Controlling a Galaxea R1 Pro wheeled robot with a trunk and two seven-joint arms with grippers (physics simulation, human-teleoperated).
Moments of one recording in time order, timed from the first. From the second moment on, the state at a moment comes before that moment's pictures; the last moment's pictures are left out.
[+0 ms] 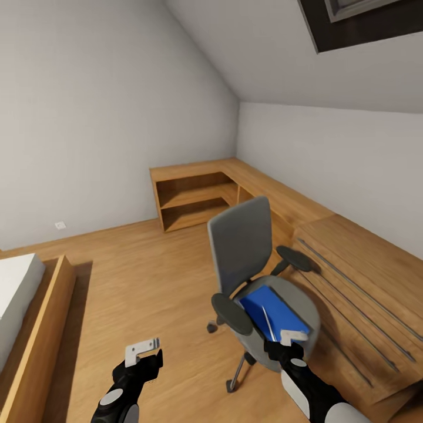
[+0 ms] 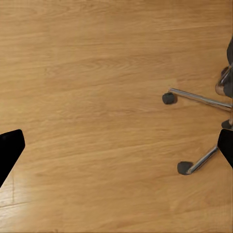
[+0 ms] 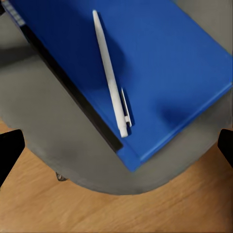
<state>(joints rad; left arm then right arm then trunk) -0.01 -0.11 -0.12 -1.50 0.21 0.48 0.38 -0.54 -0.04 0.37 -0.45 -0.41 -0.01 -0.26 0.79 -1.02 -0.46</state>
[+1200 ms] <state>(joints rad) -0.01 -0.11 -0.13 -1.51 0.21 0.48 0.39 -0.54 -0.04 0.37 -0.45 -0.40 -0.01 -0.25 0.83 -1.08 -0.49</state>
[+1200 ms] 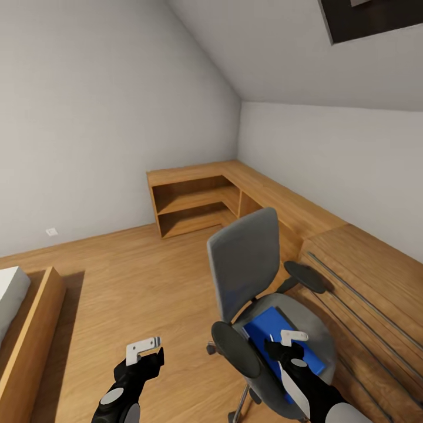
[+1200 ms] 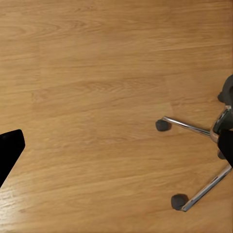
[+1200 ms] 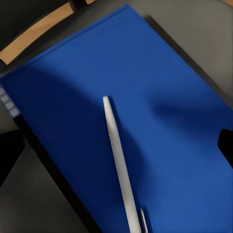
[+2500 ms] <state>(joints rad) -0.01 -0.11 -0.12 -1.51 0.21 0.48 0.39 -0.54 -0.05 0.36 -0.44 -0.41 0.00 -0.25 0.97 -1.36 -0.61</state>
